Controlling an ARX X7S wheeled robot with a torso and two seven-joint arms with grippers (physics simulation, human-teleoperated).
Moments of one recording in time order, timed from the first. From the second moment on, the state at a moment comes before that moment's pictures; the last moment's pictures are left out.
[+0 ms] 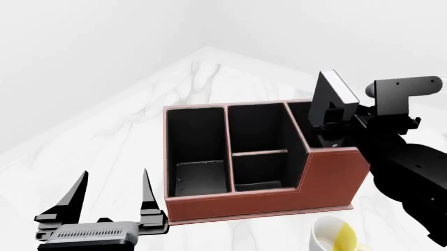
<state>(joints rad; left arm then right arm) 0.16 -0.43 0.29 0.59 -0.19 -0.05 -0.52 0.78 0.73 -0.37 -0.12 0.94 0.73 0.41</state>
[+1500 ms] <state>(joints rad) 0.15 -0.44 0.30 0.59 -0.20 -0.05 -0.54 0.78 0.67 -0.43 0.04 0.86 0.65 0.35</state>
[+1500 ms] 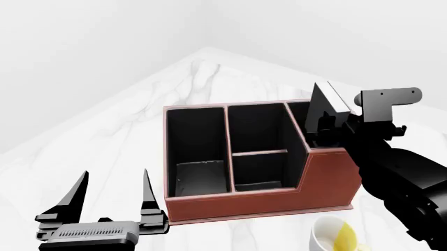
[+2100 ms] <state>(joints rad) 0.15 -0.44 0.30 0.59 -0.20 -0.05 -0.54 0.75 0.66 -0.43 0.08 0.85 0.61 0.34</state>
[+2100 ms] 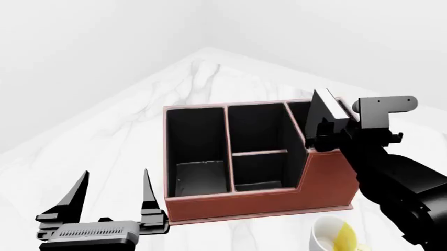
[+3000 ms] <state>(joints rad) 0.14 -0.45 0.31 0.59 -0.20 -0.05 -0.55 0.74 0.65 -0.42 0.08 0.80 0.59 0.33</state>
